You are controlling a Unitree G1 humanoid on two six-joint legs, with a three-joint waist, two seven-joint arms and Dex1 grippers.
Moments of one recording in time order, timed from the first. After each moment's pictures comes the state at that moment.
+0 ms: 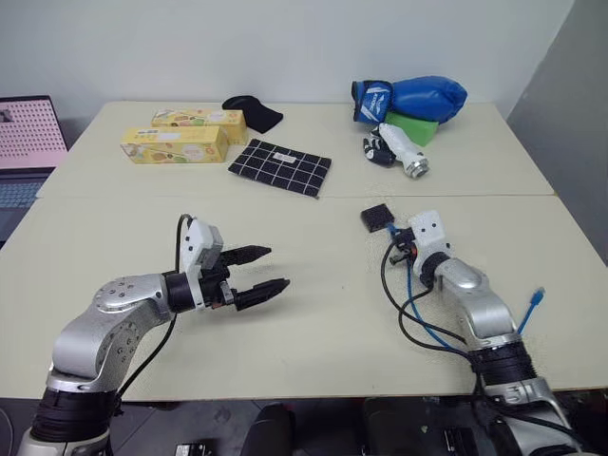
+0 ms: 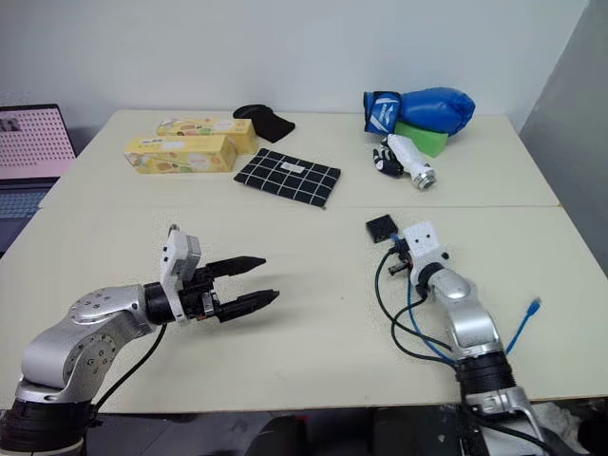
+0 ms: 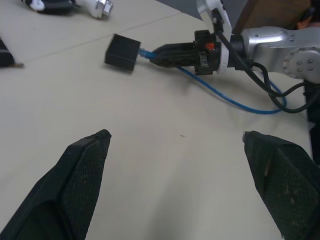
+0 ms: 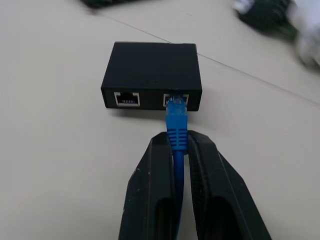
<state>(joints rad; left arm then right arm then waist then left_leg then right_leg) -0.19 0.71 0.13 -0.28 -0.74 0.71 -0.93 -0.46 -0.42 0.16 0.11 0.05 0.22 0.54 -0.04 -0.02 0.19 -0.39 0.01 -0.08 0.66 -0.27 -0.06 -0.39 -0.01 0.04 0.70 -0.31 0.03</state>
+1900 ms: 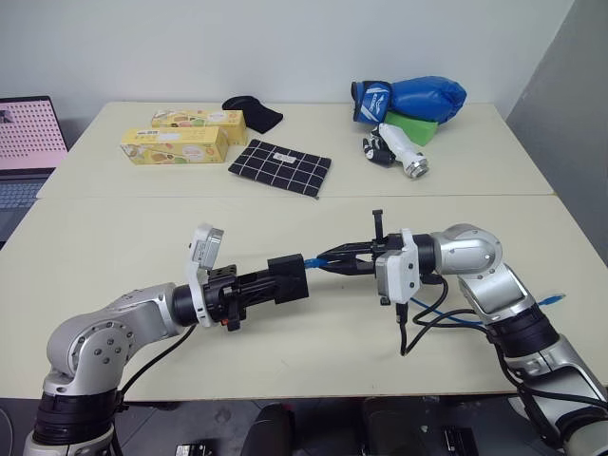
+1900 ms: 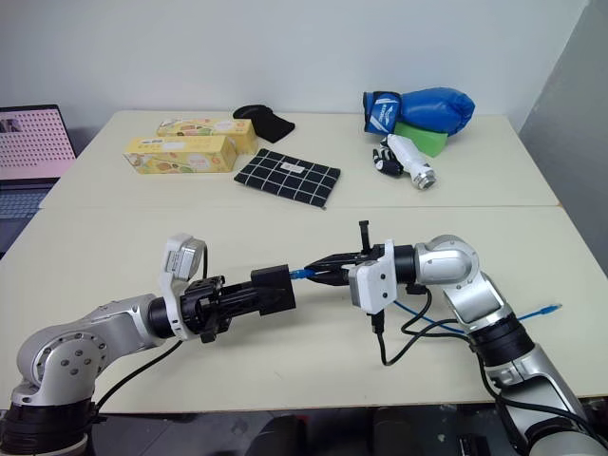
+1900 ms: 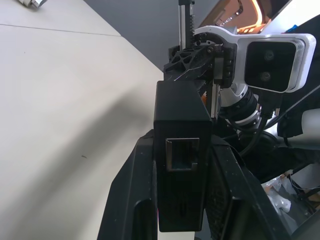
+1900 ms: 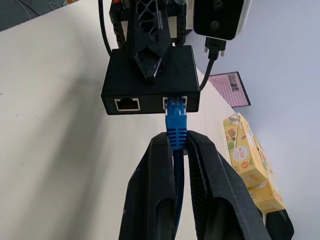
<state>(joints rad) -0.18 0.66 0.20 -0.35 -1.09 0.97 -0.86 -0.62 -0.53 0.34 0.01 0.05 -0.50 1.08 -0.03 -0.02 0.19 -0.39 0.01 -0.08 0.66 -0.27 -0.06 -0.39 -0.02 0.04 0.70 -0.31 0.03</state>
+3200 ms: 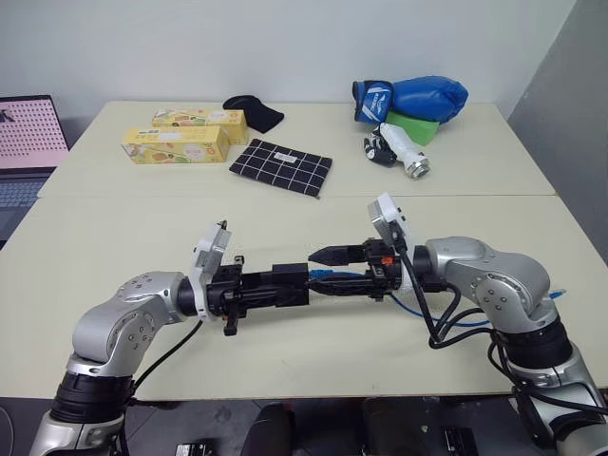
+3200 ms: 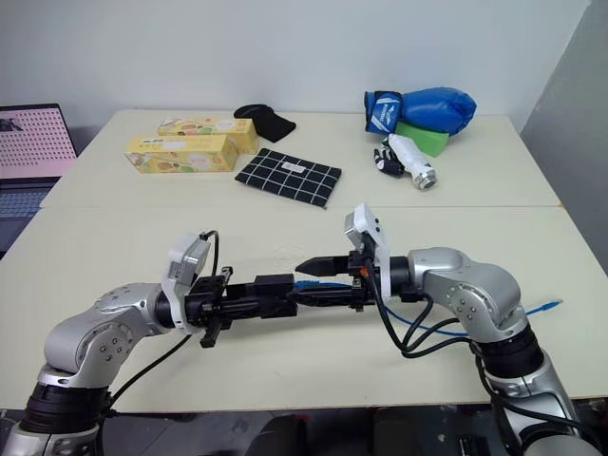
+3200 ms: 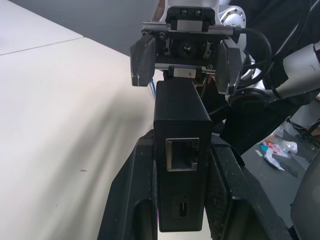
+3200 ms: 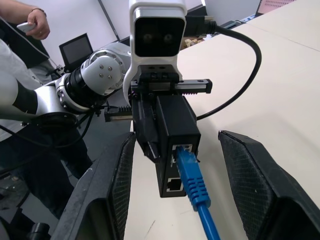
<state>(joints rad) -0.25 0.68 0.05 -0.21 -0.80 0.63 -1.24 -0.60 -0.47 0.20 -0.32 0.81 0.90 0.87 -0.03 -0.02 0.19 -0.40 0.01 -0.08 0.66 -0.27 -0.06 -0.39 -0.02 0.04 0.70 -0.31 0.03</state>
